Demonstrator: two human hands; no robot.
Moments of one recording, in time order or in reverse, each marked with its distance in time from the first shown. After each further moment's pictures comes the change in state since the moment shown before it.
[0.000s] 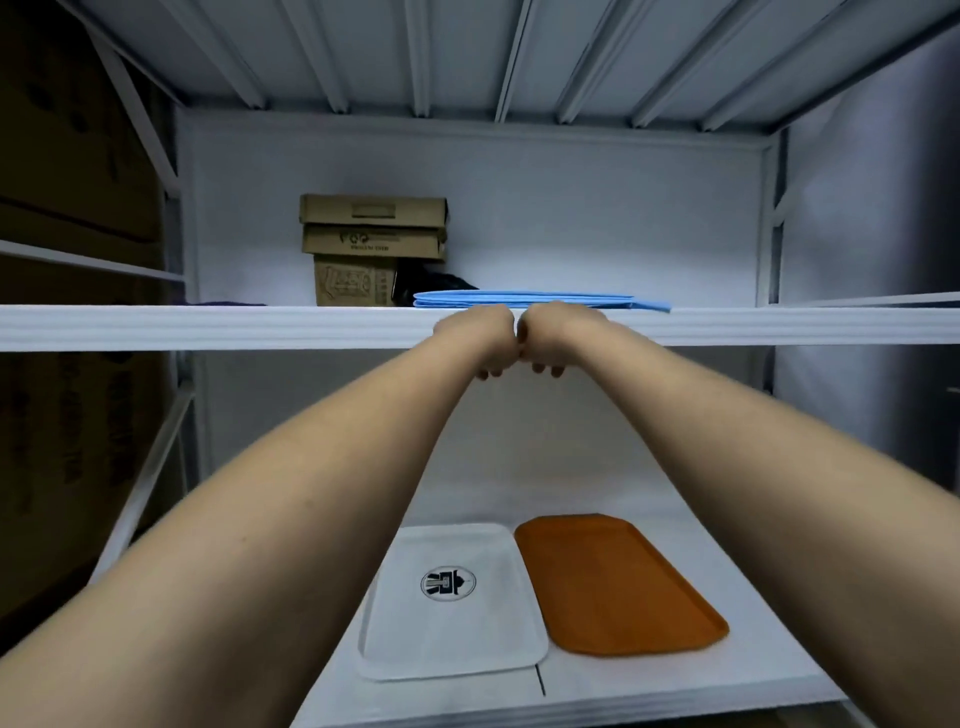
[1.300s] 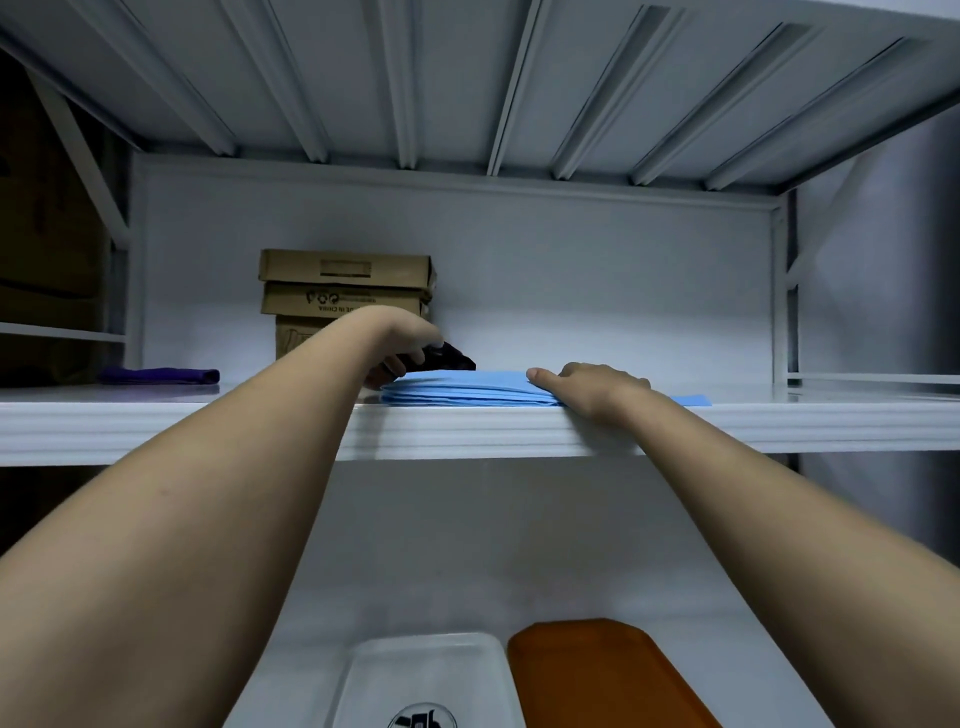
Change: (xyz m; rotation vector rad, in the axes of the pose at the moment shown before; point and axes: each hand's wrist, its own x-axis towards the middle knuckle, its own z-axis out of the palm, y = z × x) left_hand 0.127 -0.065 -0.067 -0.385 -0.105 -0.351; right_hand 0.129 0.076 0.005 0.227 0.038 0.202
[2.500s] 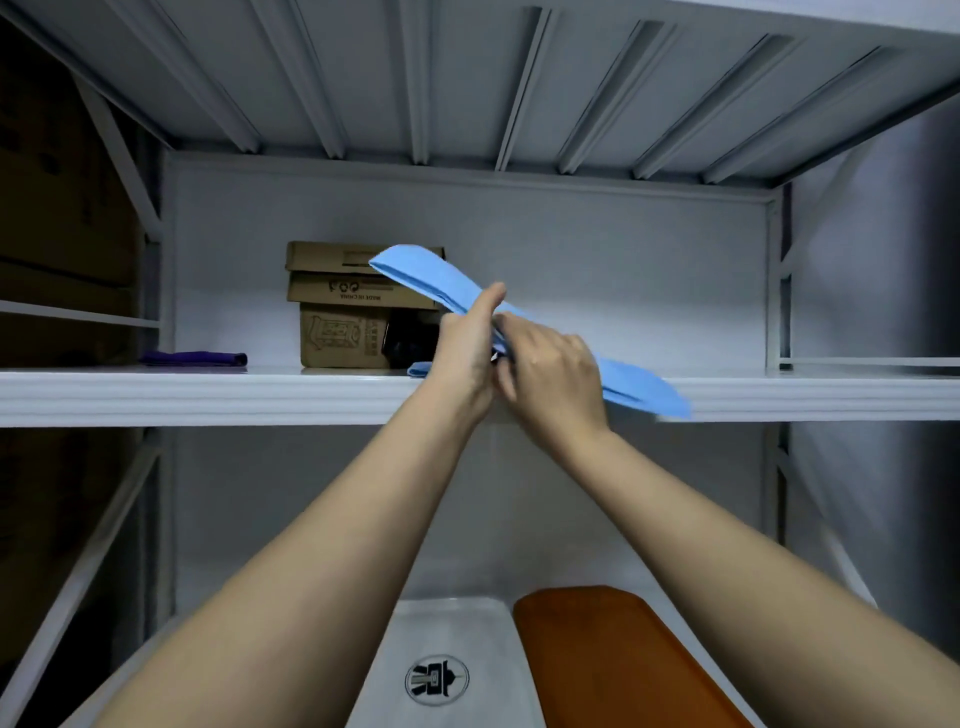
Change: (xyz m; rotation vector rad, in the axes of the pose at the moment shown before) left_hand -0.080 0.015 0.072 -1.459 0.017 0.400; right_hand -0.078 -0.052 0.040 -0.003 1.016 -0.600
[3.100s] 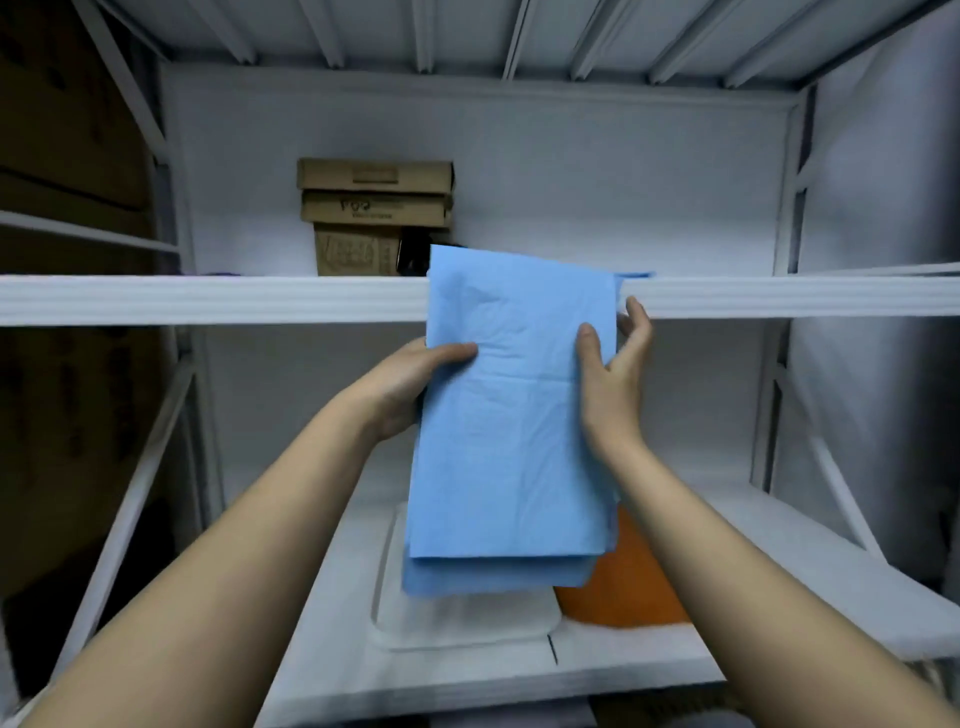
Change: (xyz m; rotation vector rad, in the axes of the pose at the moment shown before) left_hand -0.091 -0.016 -0.115 0.460 -0.281 -0.274; right_hand -0.109 -0.014 -0.032 0.854 0.121 0.875
